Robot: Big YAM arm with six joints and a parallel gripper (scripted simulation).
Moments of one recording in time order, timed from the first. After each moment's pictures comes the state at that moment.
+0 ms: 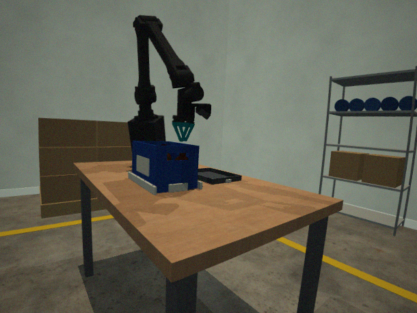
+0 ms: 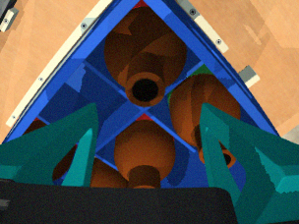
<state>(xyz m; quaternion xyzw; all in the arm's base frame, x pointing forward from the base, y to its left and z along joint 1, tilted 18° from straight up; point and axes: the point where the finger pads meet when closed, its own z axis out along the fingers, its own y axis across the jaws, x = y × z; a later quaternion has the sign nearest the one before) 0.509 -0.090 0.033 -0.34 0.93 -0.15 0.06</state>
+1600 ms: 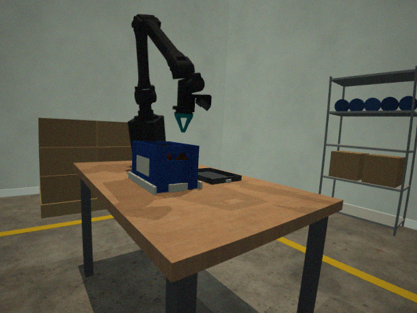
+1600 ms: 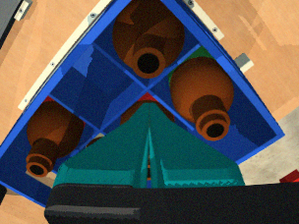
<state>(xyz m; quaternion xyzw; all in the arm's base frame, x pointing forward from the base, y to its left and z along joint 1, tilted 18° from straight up) 0.499 -0.082 0.066 -0.33 0.93 -0.15 0.06</state>
